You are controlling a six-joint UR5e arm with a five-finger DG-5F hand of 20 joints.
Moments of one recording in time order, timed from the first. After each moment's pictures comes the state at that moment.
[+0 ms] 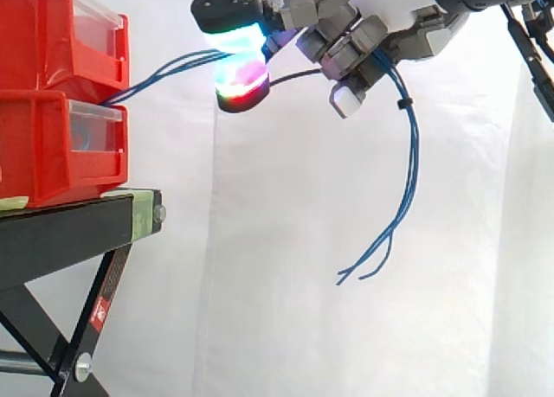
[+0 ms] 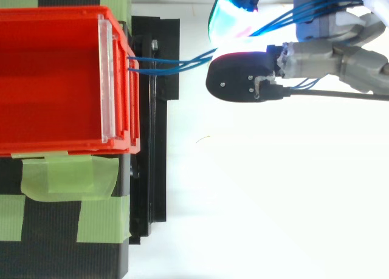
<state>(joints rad) 0.34 -1.90 -1.49 -2.88 -0.53 -0.70</state>
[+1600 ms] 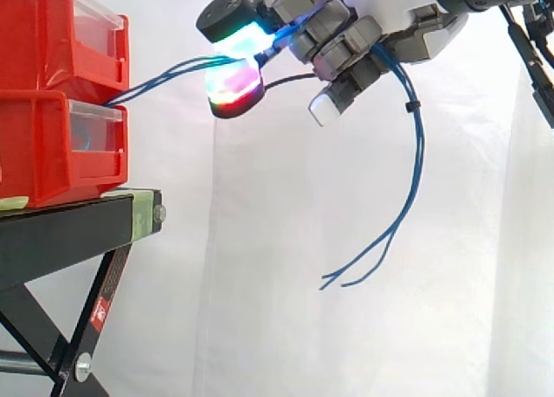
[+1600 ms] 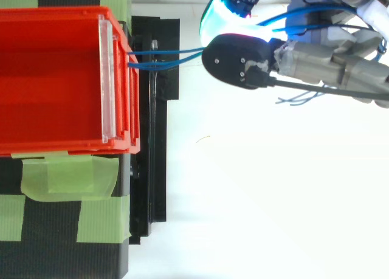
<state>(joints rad) 0.35 -1.90 -1.49 -2.90 -0.55 -0.59</state>
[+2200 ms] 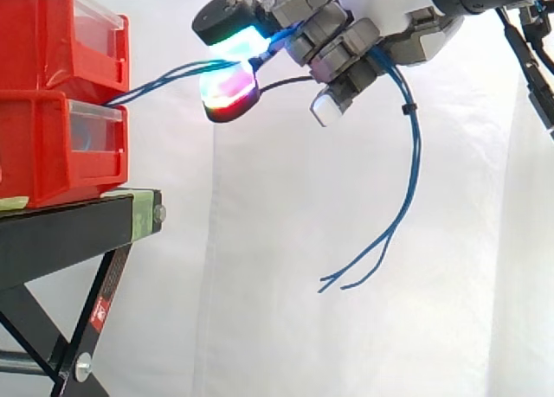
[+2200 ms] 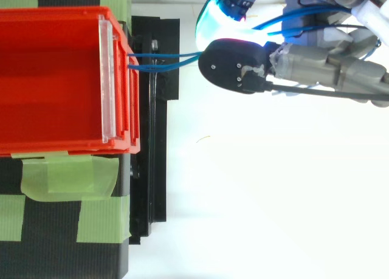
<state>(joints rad) 0.34 -1.90 -1.49 -2.91 -0.59 -0.60</state>
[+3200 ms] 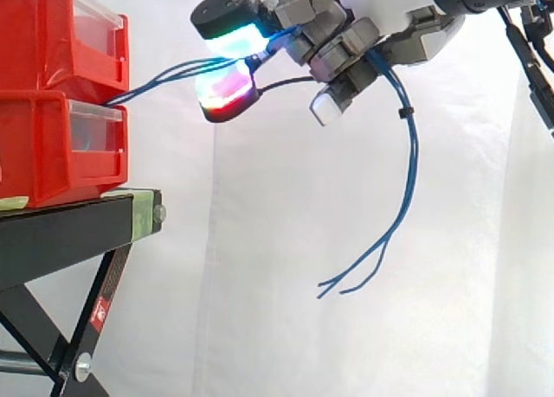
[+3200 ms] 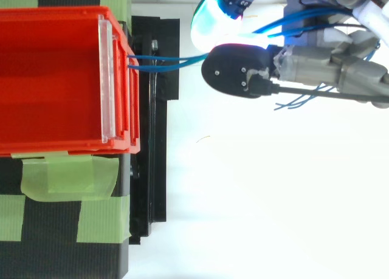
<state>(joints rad) 0.34 -1.90 -1.49 -2.91 -0.58 -0.59</state>
